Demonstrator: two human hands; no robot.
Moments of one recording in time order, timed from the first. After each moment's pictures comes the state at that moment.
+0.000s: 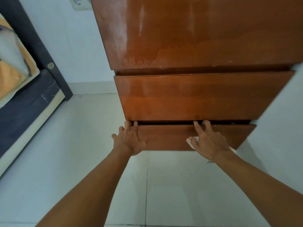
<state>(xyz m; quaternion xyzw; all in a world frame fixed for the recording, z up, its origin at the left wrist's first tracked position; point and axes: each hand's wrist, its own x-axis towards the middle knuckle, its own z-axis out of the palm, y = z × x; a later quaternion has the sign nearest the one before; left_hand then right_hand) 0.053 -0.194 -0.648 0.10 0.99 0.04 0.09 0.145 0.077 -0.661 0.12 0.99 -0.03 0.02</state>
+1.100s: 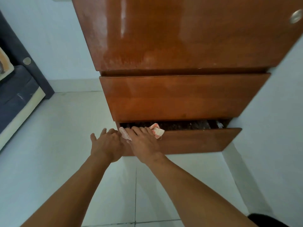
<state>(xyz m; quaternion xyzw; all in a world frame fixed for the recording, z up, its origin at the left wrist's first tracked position) 0.067 -0.217 -0.631 0.14 0.98 -0.03 0.12 0.087 -0.077 -0.700 -0.07 0.98 -0.13 -0.14</state>
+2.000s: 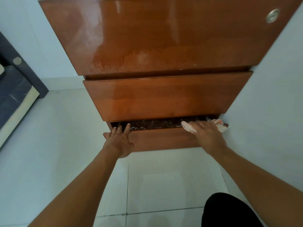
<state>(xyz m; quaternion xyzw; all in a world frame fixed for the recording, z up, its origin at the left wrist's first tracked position) 0.073 -0.154 -0.637 0.18 0.96 -0.01 0.20 0.175 0.183 -0.695 0.02 0.98 0.00 -0.18</state>
